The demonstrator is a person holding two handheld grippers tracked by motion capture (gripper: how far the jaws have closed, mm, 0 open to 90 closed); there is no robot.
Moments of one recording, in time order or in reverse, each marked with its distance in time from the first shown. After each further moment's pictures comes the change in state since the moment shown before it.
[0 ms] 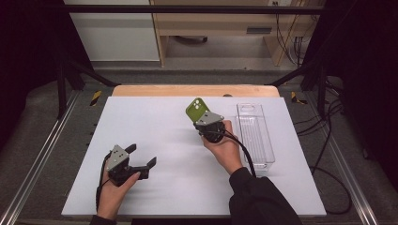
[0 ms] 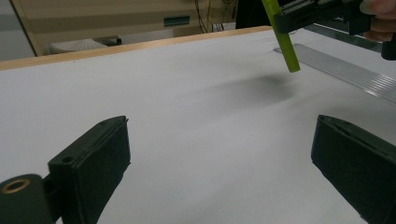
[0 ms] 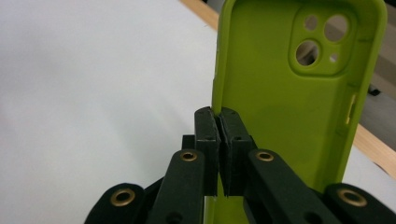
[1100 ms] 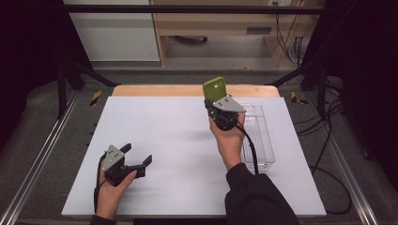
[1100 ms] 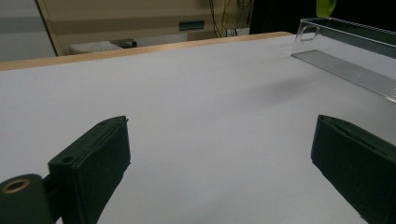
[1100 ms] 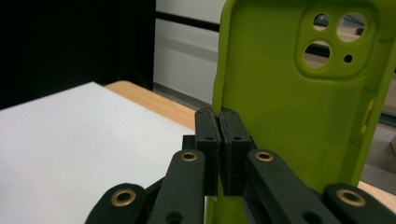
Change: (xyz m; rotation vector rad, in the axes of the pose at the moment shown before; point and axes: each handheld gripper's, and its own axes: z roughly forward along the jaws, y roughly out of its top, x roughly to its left) left arm 0.006 -0.004 -0.004 -0.018 0.052 -0.015; right arm -0.031 0.024 -0.037 -0.271 -0.203 0.241
